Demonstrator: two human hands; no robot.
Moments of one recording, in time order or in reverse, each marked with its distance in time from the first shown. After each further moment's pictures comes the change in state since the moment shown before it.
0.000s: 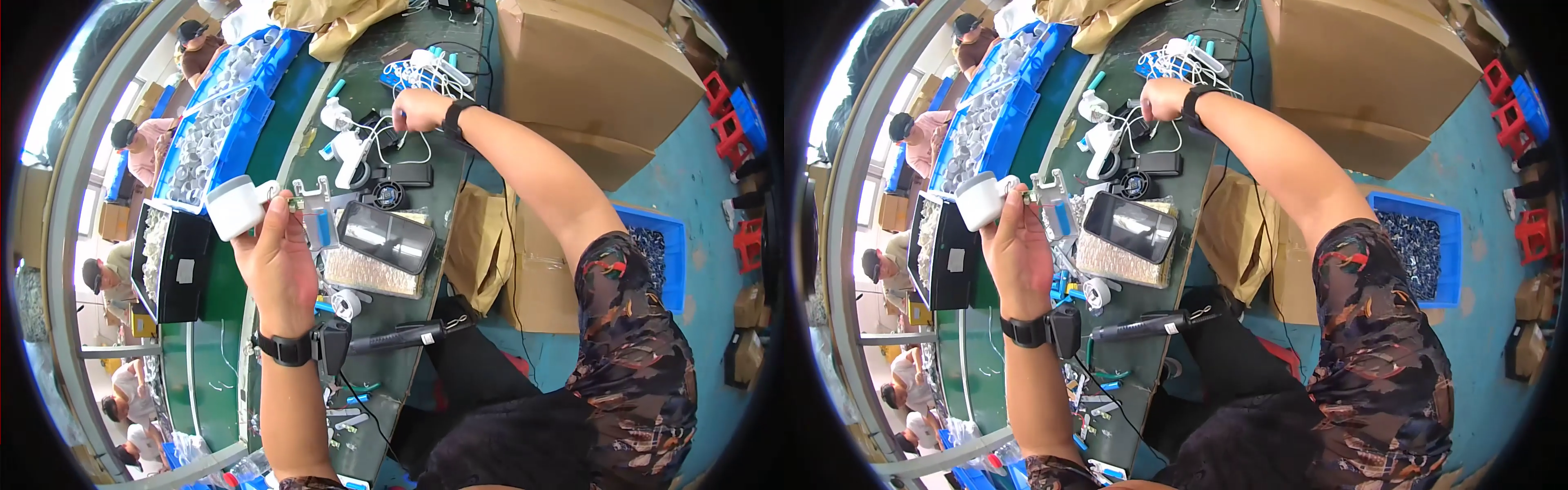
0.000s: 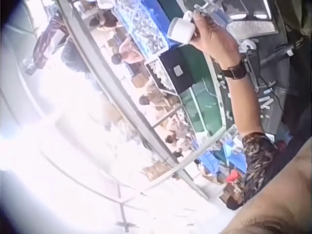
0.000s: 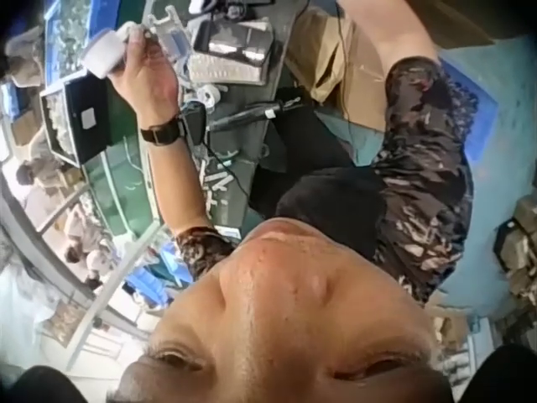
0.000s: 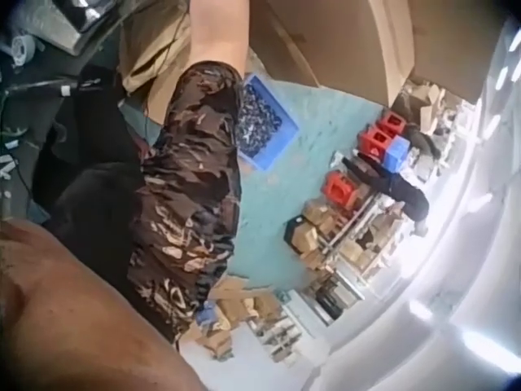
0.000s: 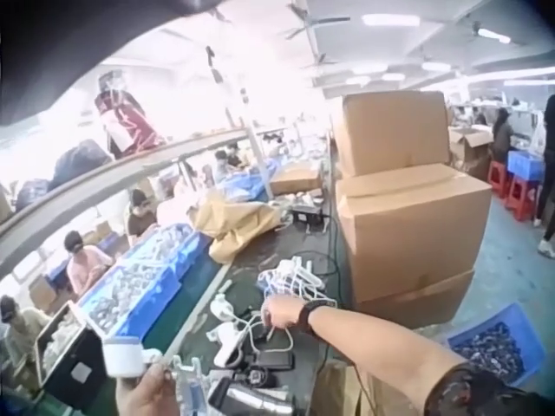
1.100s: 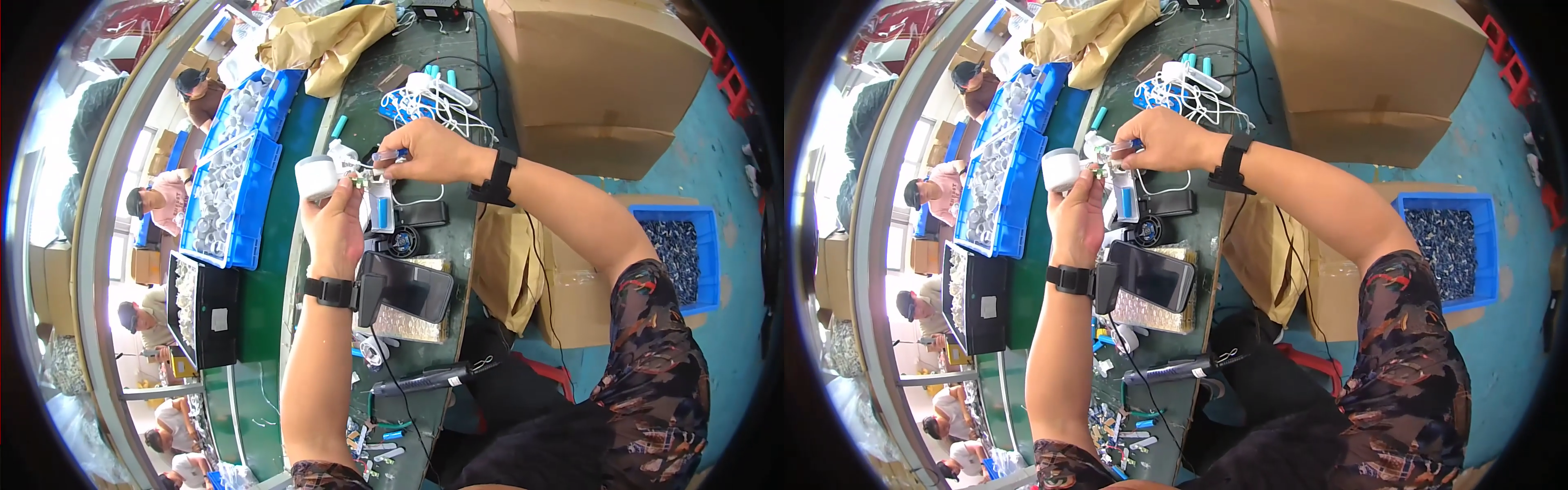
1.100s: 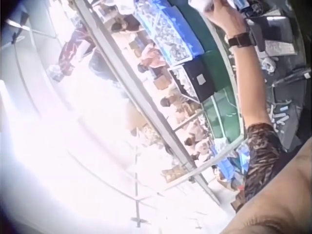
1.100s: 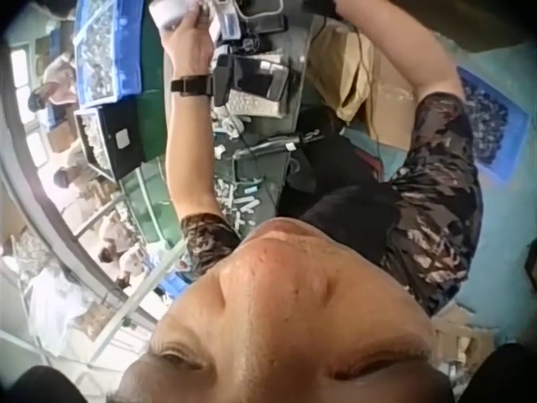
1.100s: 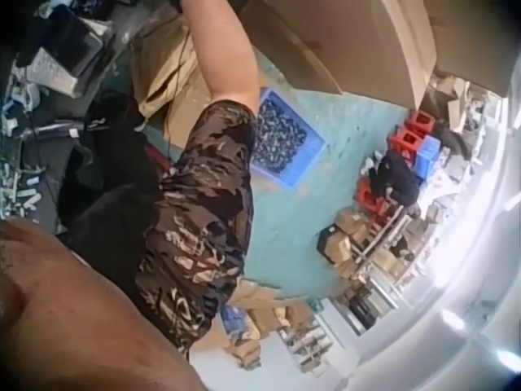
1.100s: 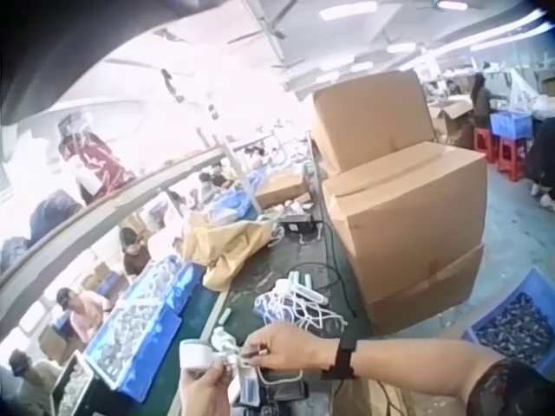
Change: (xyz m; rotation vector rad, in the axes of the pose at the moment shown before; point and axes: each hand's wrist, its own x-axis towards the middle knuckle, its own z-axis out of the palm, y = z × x) left_hand 0.104 -0.112 0.030 0.099 -0.179 -0.271; right_hand -0.060 -0.051 -0.022 0.532 0.408 -0.315
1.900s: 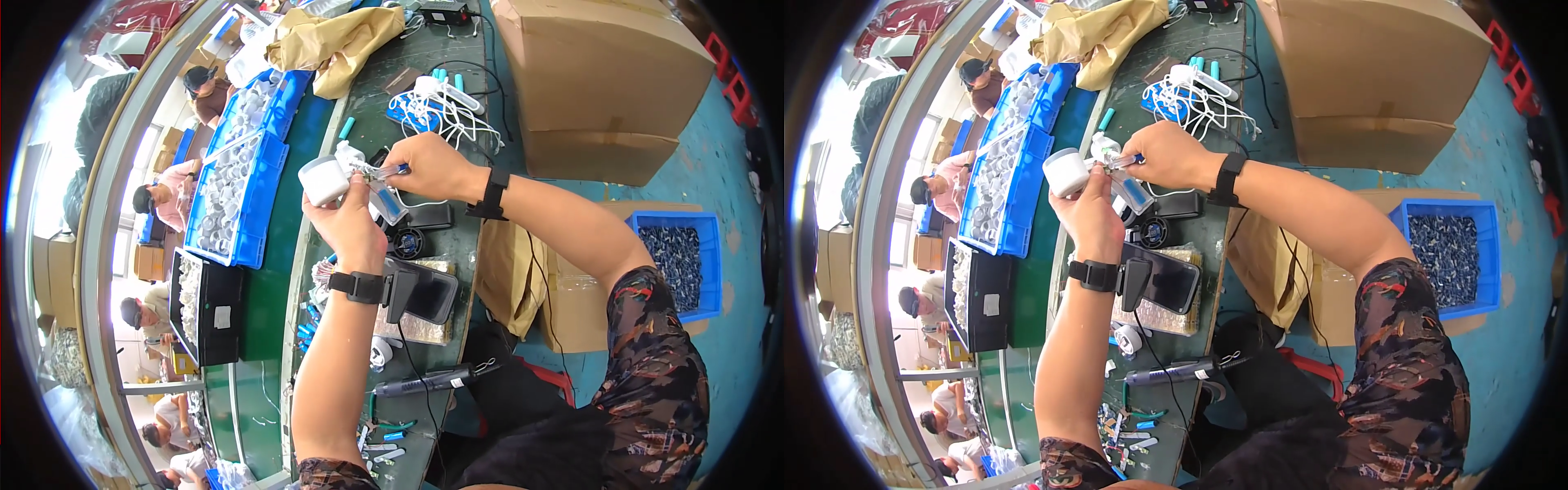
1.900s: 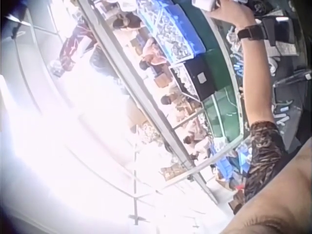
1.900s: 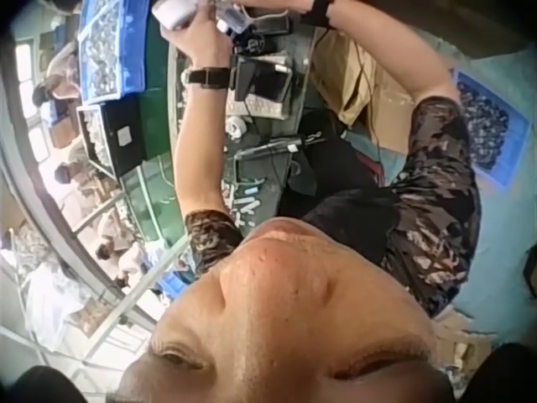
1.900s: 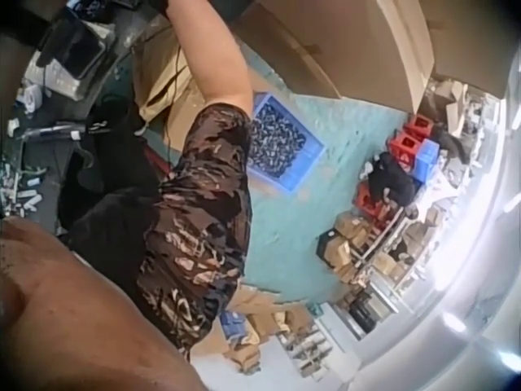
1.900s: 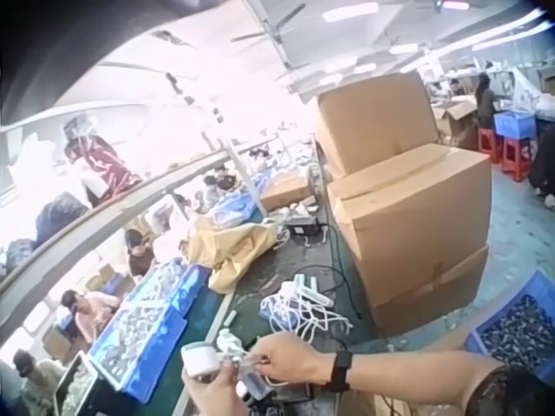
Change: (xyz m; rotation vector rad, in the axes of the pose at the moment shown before) left_hand -0.007 -0.018 0.028 0.042 0.257 0.299; right_hand -0.003 0.004 0.026 -0.219 0.129 0.029
